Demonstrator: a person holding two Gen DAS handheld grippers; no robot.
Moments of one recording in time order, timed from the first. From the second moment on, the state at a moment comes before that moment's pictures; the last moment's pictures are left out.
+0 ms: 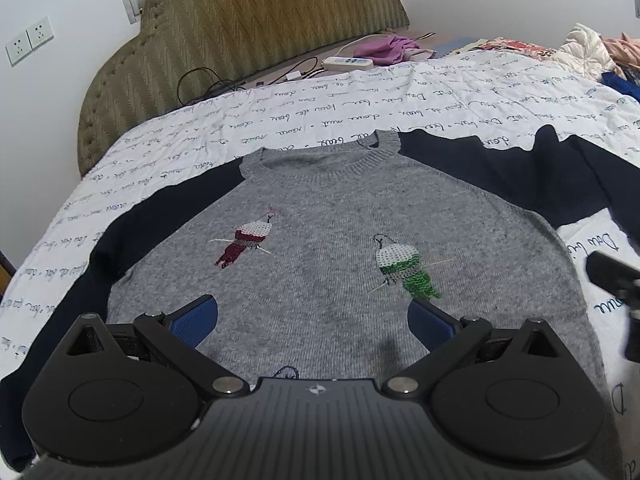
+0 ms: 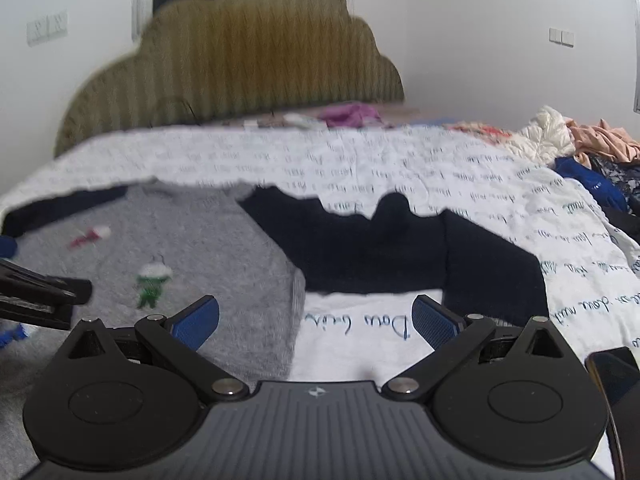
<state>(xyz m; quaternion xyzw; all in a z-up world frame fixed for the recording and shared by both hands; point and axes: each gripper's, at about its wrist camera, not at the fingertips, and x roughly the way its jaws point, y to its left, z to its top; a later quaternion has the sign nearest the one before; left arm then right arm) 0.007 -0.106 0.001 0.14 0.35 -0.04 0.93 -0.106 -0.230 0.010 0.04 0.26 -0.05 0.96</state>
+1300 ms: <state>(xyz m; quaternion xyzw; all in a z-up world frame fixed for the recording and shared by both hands) 0.020 -0.131 -0.007 0.14 0.39 -0.05 0.91 -0.084 -0.365 -0.017 -0.05 0.29 -0.15 0.94</state>
